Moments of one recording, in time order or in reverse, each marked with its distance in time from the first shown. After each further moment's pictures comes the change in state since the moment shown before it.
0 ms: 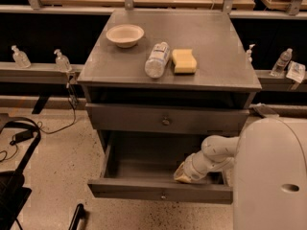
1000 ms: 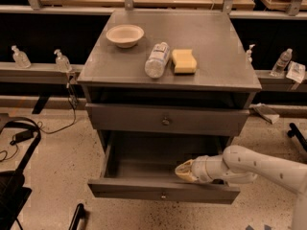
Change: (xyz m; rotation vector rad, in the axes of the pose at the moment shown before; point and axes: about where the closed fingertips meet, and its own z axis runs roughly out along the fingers) arm -0.020 -0.003 -0.028 0.073 -0.332 0.122
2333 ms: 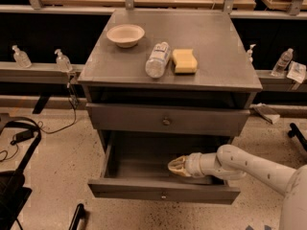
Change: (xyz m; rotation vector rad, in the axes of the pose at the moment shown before) arm -0.007 -0.025 0.036 -0.005 -0.130 -0.122
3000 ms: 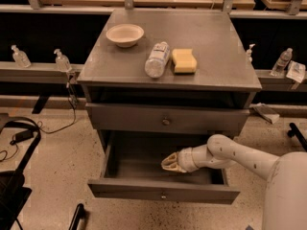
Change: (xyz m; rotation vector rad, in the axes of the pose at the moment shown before) arm -0.015 0.000 0.022 -0.135 0.016 -0.334
